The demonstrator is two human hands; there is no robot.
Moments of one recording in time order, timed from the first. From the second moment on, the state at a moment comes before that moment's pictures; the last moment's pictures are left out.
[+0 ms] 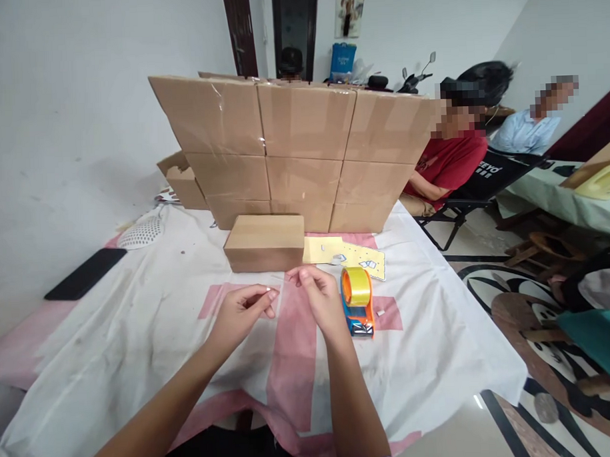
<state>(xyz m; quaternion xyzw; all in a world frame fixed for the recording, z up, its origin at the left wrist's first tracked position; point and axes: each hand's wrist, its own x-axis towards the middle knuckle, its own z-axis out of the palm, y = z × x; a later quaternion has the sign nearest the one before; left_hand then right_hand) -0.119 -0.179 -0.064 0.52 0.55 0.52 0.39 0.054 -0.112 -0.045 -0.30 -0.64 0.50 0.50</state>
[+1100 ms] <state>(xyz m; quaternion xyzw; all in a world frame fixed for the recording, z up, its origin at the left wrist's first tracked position) -0.147 -0.144 -0.109 0.71 0.66 0.19 -0.16 0.090 -0.115 -0.041 -0.32 -0.63 0.37 0.60</state>
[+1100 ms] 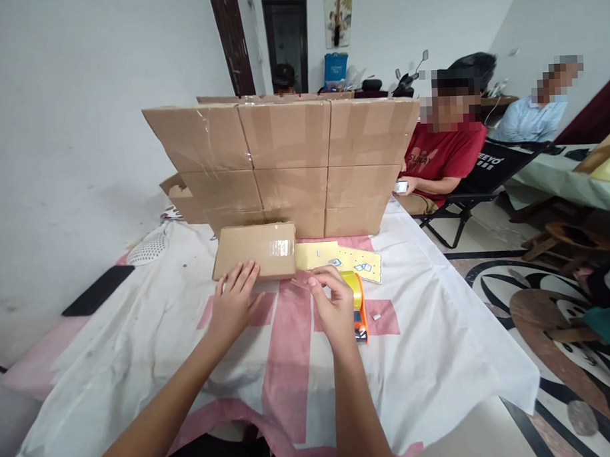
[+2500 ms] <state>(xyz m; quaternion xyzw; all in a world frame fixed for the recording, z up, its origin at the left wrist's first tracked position) -0.207 -0.169 -0.049 0.81 0.54 0.22 -0.01 -0.017 -0.057 -0.022 -0.34 -0.83 0.29 0.33</state>
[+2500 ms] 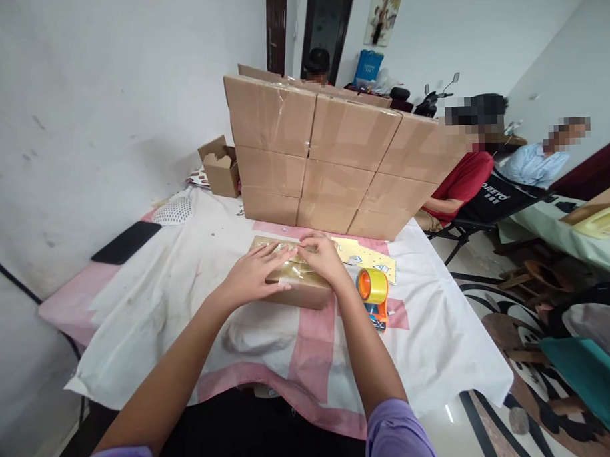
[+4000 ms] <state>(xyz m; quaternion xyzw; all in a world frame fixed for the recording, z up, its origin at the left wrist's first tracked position) -0.189 -0.181 -0.079 0.78 0.40 0.41 -0.25 -0.030 -0.053 -0.012 -0.51 -0.84 0.13 0.11</state>
